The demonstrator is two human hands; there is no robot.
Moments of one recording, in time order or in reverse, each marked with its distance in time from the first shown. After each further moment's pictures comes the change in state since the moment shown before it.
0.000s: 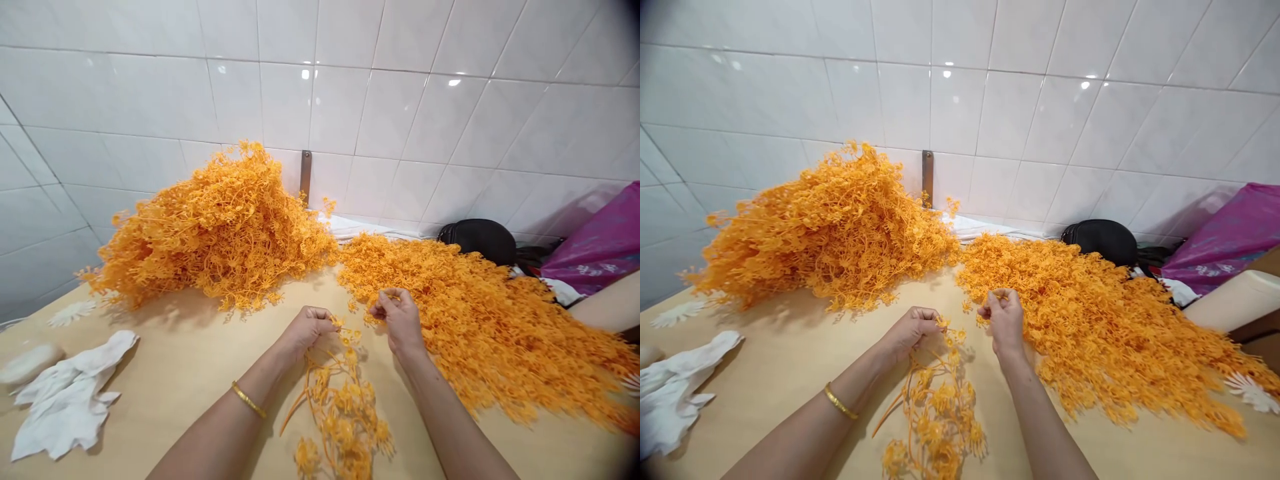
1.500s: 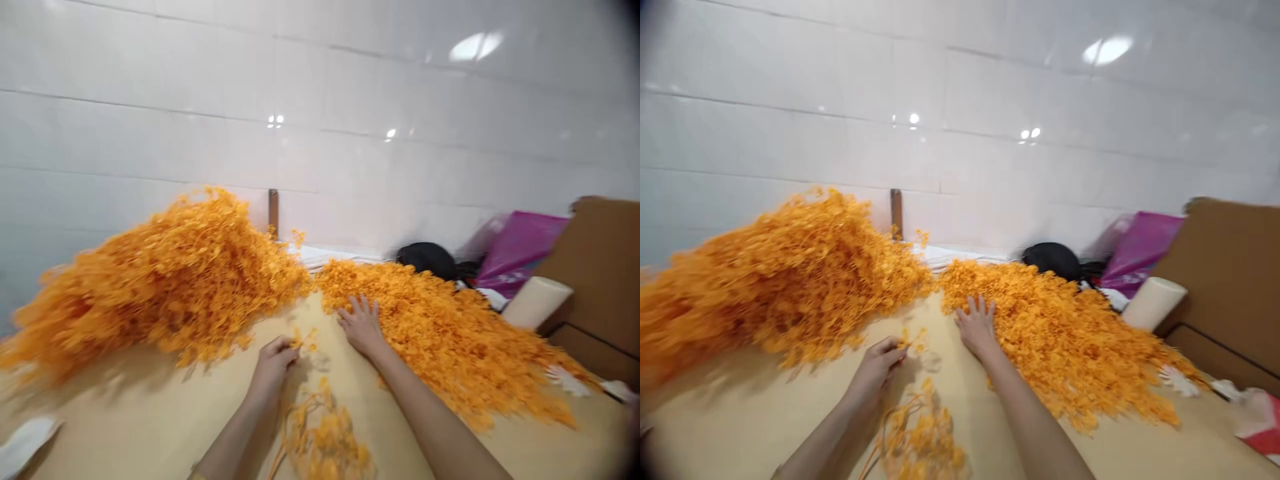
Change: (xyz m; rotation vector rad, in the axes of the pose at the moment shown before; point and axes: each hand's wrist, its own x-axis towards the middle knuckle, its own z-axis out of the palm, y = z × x) left_hand 0.008 -0.006 0.003 -0.197 0.278 0.074; right_hand 0.055 0.022 -0.016 -1.742 -0.276 -0.545
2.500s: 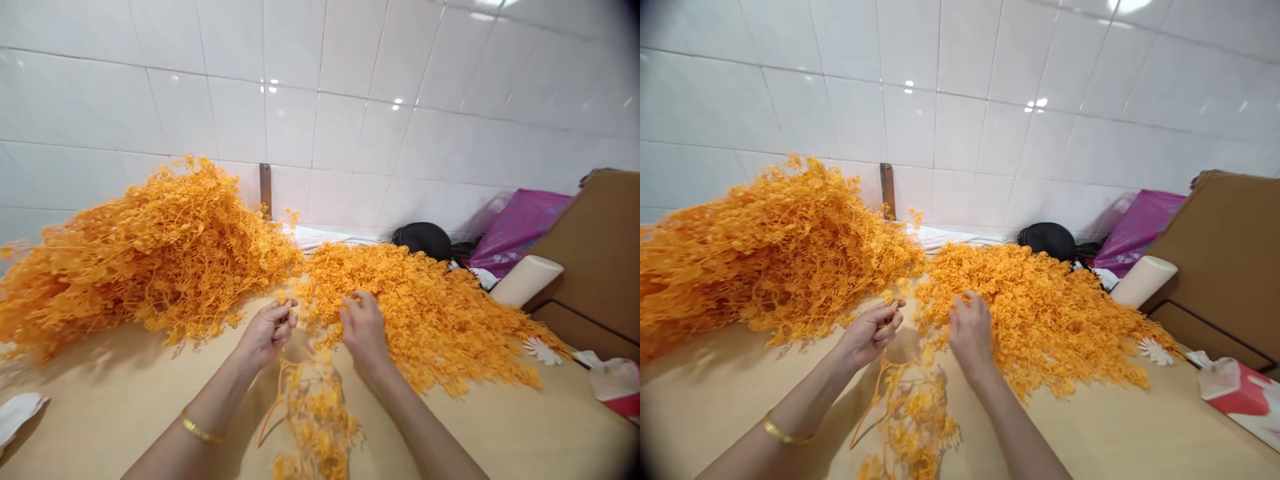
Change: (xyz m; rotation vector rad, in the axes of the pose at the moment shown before) left_hand 0.004 0.033 0.007 -0.219 -0.274 -0.130; right_hand -0.065 -0.026 -0.042 0.546 0.356 0.104
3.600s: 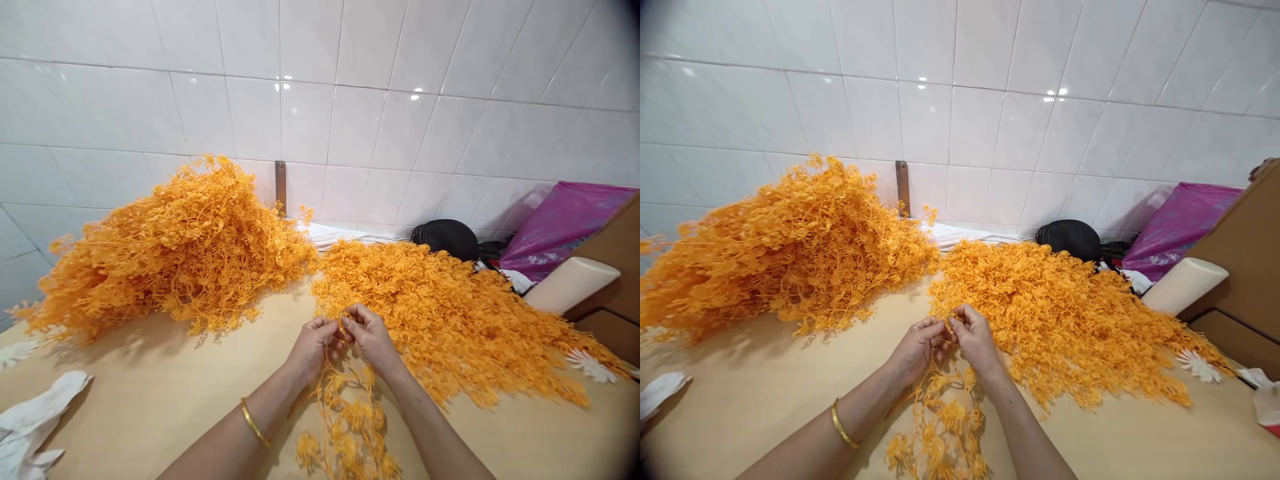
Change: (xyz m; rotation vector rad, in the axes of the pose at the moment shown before) left_hand 0.011 -0.057 0.022 -0.017 -0.021 -0.021; right_hand -0.002 -0.011 0.012 0.978 -0.348 0.296
